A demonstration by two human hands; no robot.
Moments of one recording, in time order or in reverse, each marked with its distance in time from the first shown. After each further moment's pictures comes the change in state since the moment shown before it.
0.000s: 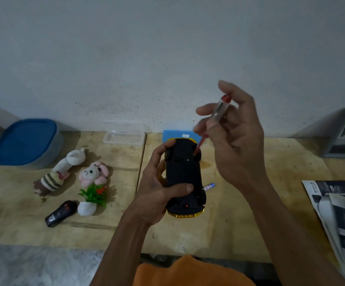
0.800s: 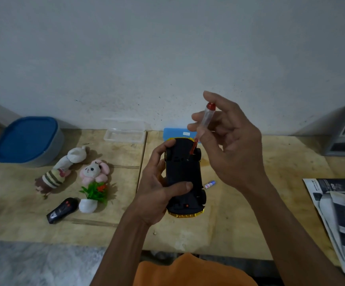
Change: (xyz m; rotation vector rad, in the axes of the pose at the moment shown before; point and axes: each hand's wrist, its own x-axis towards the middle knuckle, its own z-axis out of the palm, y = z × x) left_hand -0.005 -0.003 0.001 0.023 0.027 0.006; right_hand -0.010 0.005 0.001 -0.120 -0.027 0.005
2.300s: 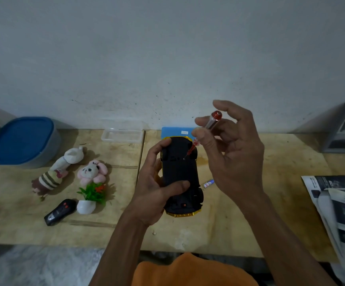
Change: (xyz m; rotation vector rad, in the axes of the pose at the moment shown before) left_hand 0.003 -0.002 -0.004 -0.007 -0.010 0.027; right_hand -0.012 -0.001 0.008 -0.037 0.163 -0.019
